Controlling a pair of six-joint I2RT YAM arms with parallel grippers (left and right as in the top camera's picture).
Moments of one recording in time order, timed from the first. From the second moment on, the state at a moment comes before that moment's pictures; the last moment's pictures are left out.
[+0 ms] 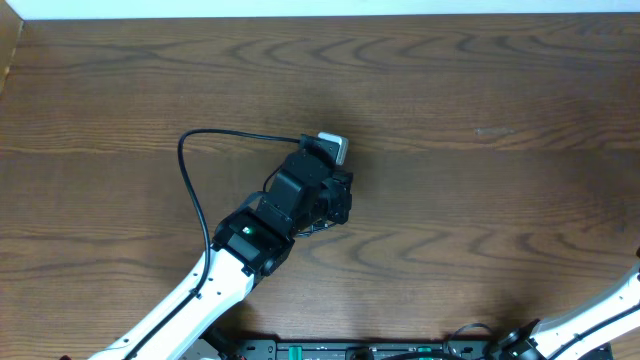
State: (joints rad) left arm -0.65 1.20 0.81 -0.24 0.08 -0.41; right arm -0.84 2.18 2.11 -1.14 0.15 0.09
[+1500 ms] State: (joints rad) left arm -0.65 1.20 0.81 -0.22 0.05 -0.38; right arm -0.83 2.16 1.85 -0.96 0.15 0.13
